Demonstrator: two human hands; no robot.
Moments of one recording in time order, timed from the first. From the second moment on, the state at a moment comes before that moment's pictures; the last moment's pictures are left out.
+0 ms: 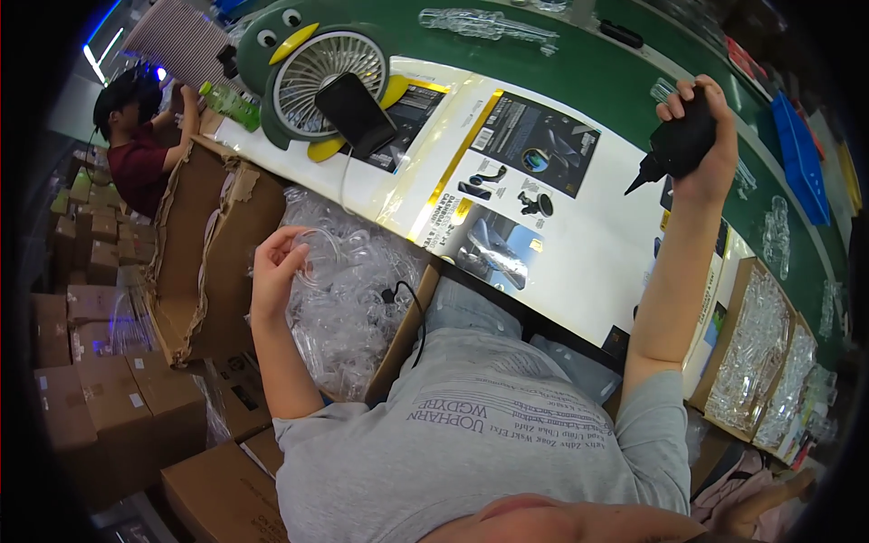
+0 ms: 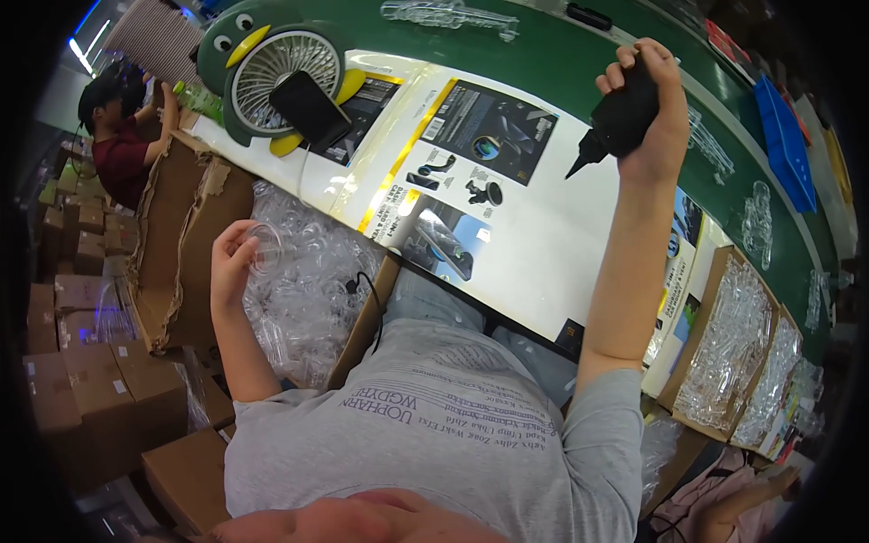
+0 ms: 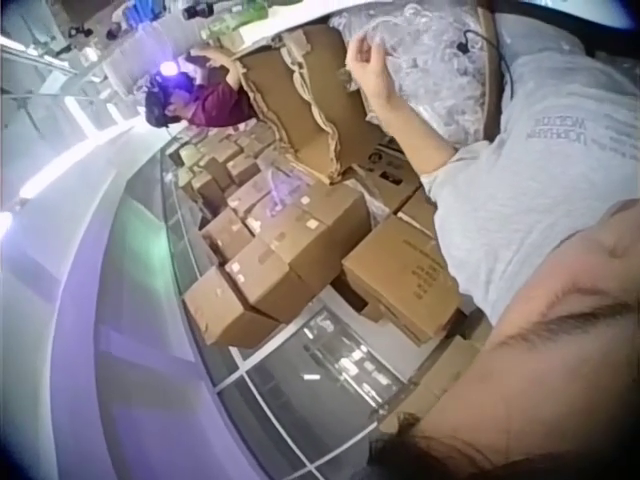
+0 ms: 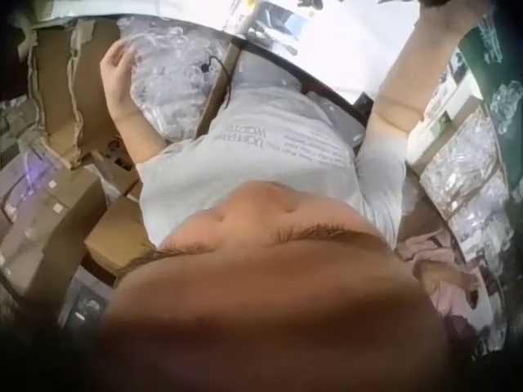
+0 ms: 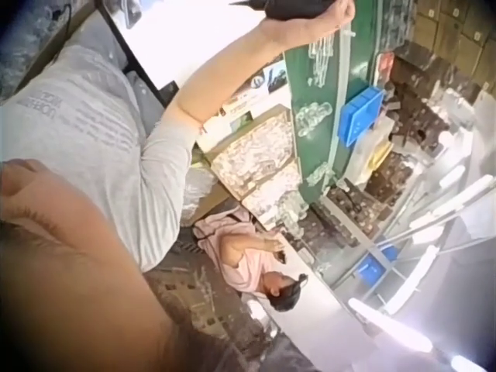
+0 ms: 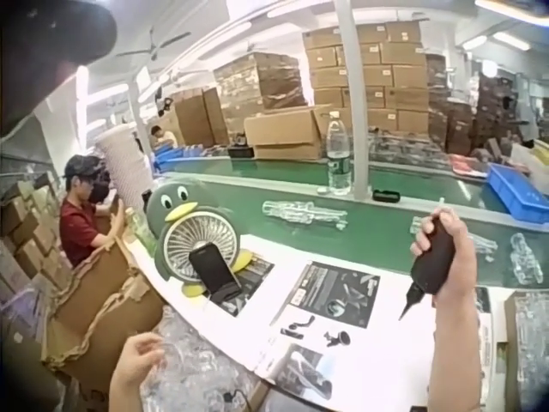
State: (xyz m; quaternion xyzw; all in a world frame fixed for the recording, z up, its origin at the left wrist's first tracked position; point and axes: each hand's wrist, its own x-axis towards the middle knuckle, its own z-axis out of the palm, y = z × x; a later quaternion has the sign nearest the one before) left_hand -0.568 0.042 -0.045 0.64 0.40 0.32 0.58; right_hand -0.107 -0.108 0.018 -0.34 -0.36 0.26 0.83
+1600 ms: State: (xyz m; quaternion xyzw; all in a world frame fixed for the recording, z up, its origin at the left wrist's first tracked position) left_hand -0.210 -0.051 -0.084 0.74 -0.02 0.29 0.61; right_hand -0.111 -0.161 0.033 -0.30 -0.38 0.02 0.87
